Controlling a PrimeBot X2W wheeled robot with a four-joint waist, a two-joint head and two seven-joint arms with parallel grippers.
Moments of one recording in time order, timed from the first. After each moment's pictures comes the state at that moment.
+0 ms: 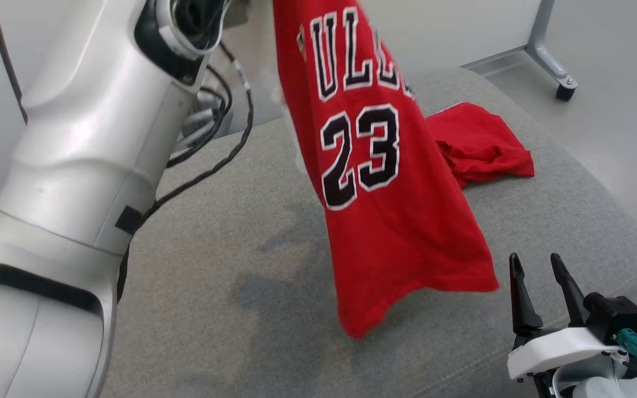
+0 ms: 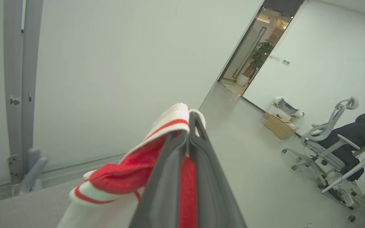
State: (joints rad) left arm -1.34 0.10 -0.64 0.69 -1.26 0.21 0.23; right arm -0.01 -0.05 -0.03 0.21 0.20 0.13 -0.26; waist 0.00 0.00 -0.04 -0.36
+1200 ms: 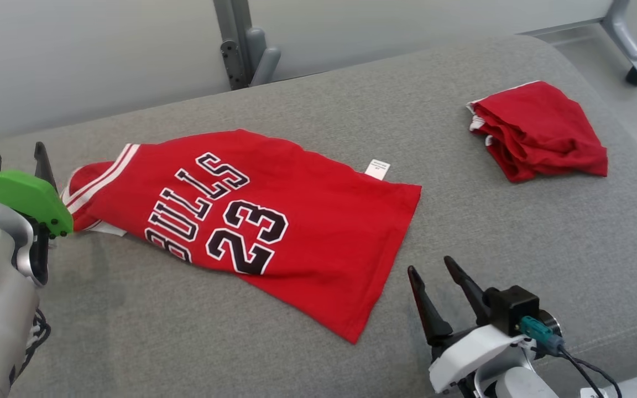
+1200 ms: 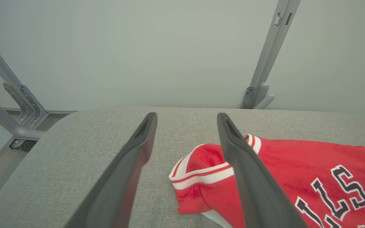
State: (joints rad) left arm -0.93 0.41 -0.77 1.19 -1.05 0.03 -0.22; right arm -0.10 -0.05 0.26 0.32 0.25 0.13 -0.26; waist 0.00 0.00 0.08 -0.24
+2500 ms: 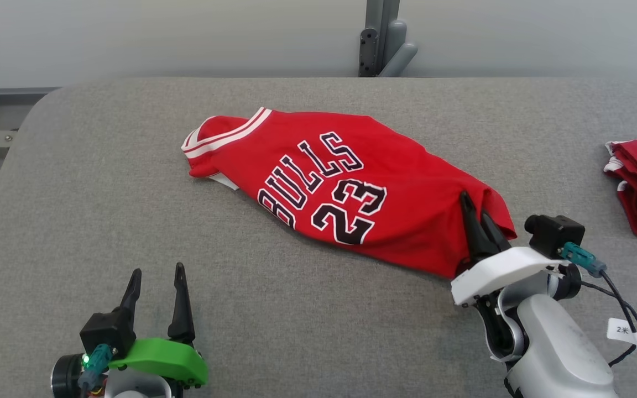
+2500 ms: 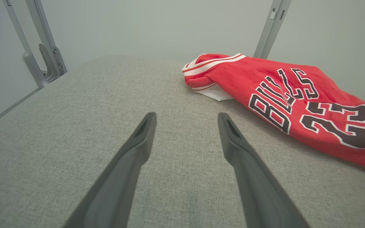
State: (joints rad) left arm -0.10 0.12 -0.19 0.33 -0.35 0.07 -0.26; right arm -0.37 -0.06 0.19 0.54 0.48 0.13 -0.26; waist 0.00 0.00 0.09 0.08
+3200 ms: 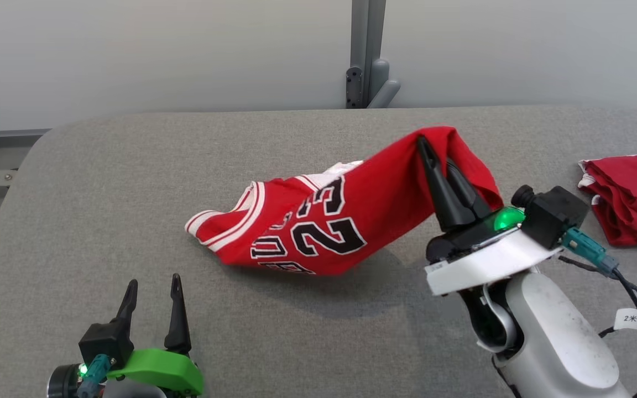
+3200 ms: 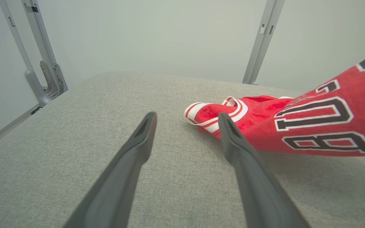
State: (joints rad) left arm -0.07 0.07 -0.10 0.35 -0.25 0.01 -0.26; right arm -0.35 -0.11 0.36 0.06 0.46 0.13 -0.26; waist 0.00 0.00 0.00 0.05
